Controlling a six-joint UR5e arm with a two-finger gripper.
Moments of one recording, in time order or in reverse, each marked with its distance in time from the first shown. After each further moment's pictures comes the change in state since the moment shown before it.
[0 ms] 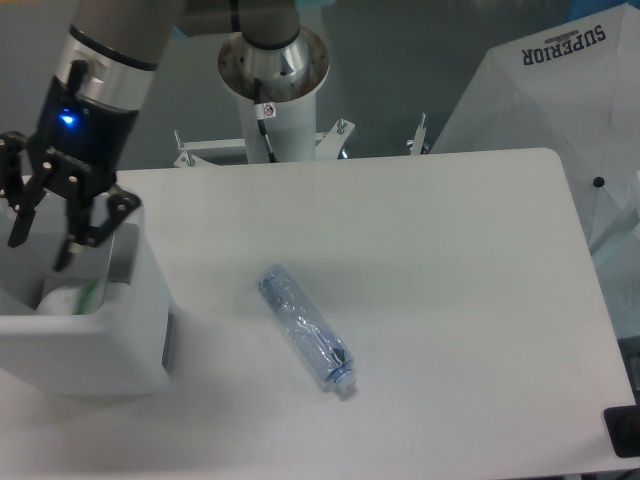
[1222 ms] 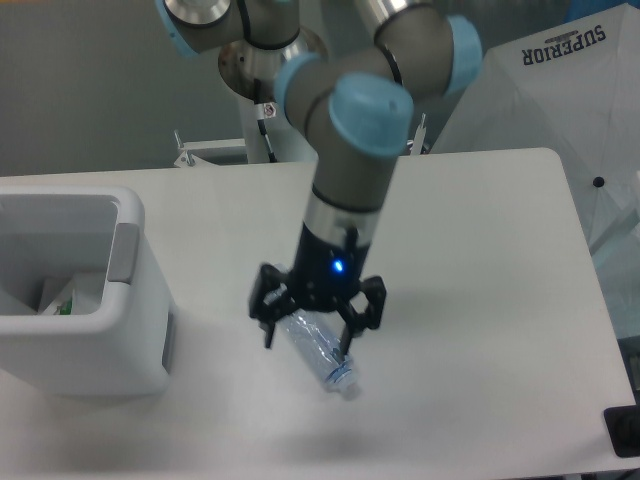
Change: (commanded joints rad) arm 0.221 -0.305 -0.006 -0.011 0.273 -0.005
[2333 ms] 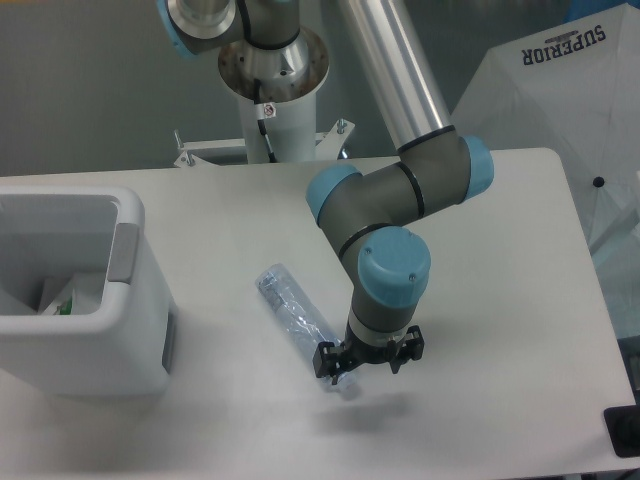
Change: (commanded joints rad) arm -0.002 -0.198 0.116 -0.181 0.209 -0.075
